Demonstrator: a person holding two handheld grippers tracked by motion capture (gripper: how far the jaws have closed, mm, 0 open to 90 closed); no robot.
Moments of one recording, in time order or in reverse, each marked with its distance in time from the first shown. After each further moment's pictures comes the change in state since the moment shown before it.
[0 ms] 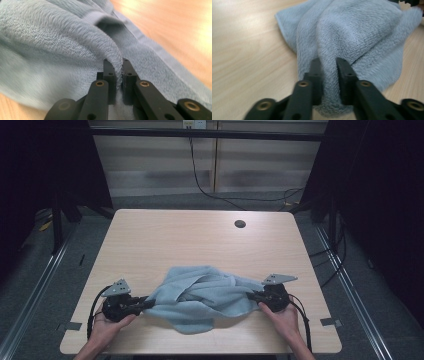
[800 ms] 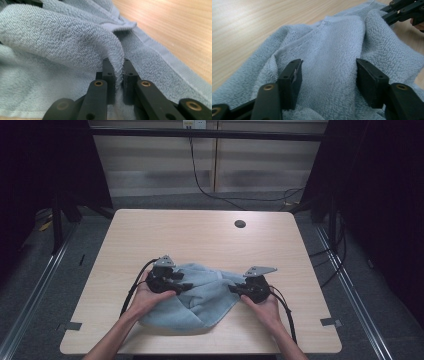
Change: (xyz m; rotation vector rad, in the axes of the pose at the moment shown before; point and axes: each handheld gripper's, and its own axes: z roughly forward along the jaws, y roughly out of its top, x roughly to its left) left arm 0.000 0.074 0.102 0.109 -0.076 0.043; right arm 0.013 0.028 0.044 -0.026 0.086 -0.044
